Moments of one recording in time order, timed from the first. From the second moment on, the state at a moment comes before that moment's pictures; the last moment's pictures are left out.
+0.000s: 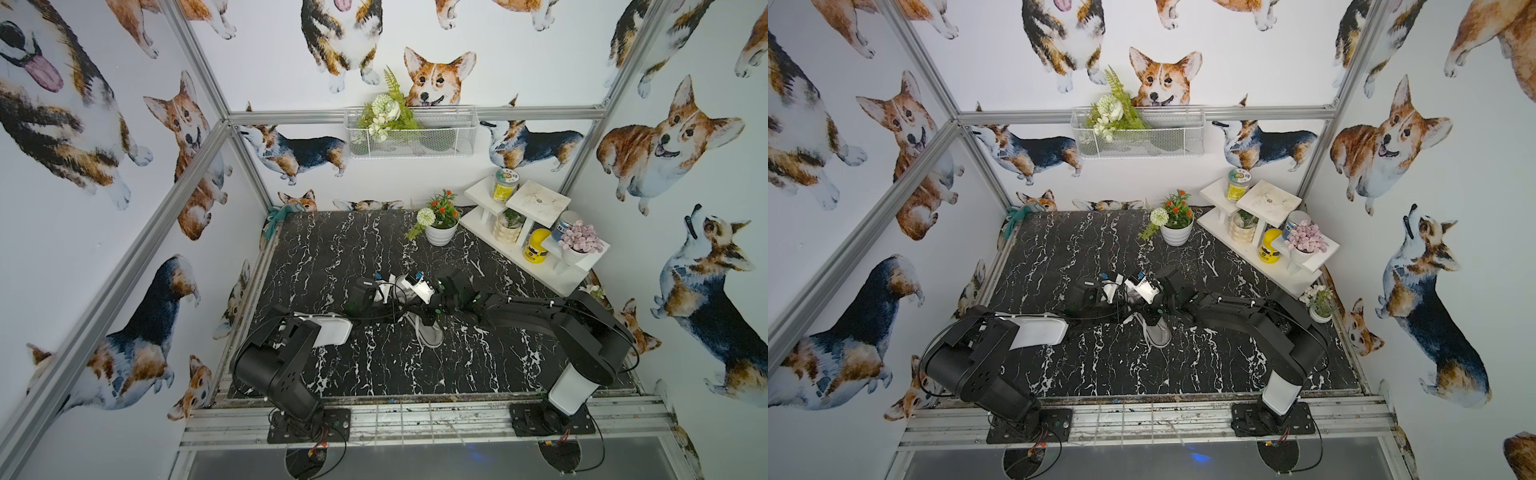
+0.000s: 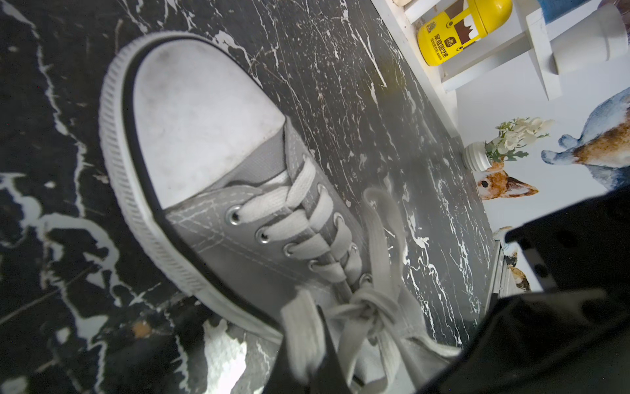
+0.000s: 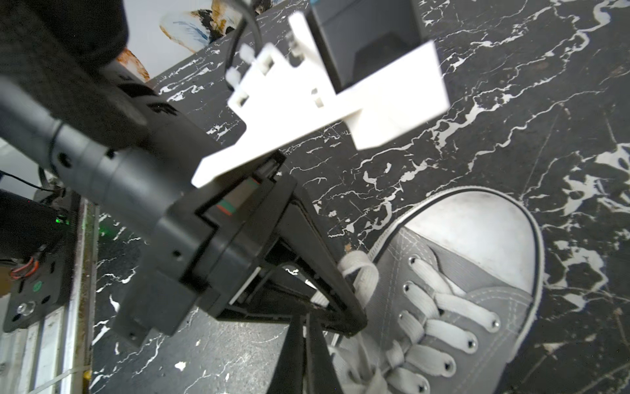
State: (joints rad) left arm -0.46 1.61 0.54 0.40 0.50 -0.54; right arm 0.73 1.68 0.89 0.15 -0.42 -0.03
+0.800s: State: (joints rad) left arm -0.46 1.61 0.54 0.40 0.50 -0.54; right arm 0.64 1.43 0.71 0.17 -0.52 0.09
